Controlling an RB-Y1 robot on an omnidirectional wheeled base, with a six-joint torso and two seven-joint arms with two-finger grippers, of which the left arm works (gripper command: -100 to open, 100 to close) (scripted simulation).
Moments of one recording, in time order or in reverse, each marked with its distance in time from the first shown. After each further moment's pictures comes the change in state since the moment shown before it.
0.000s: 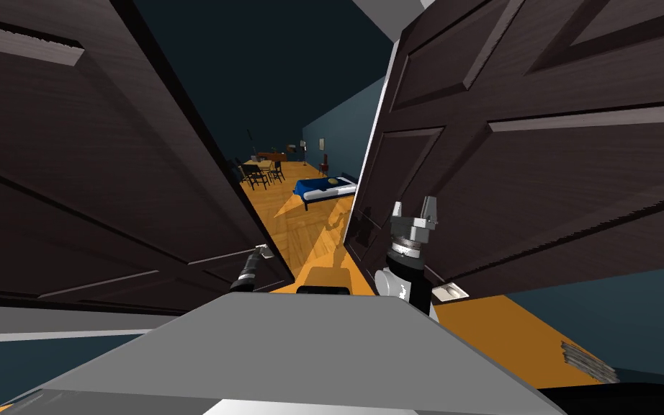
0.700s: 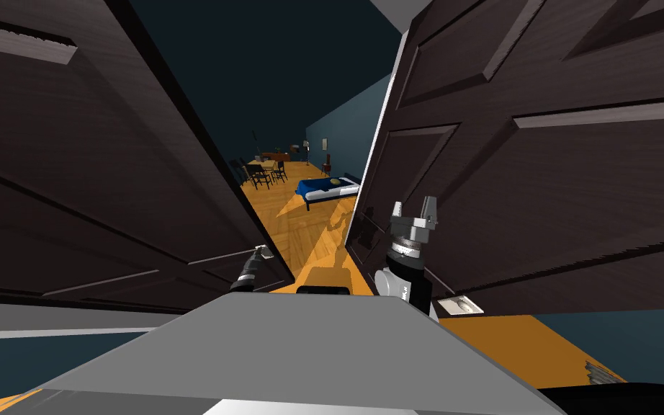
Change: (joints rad) arm 0.006 -0.004 0.010 -0.002 -0.041 -0.016 -0.167
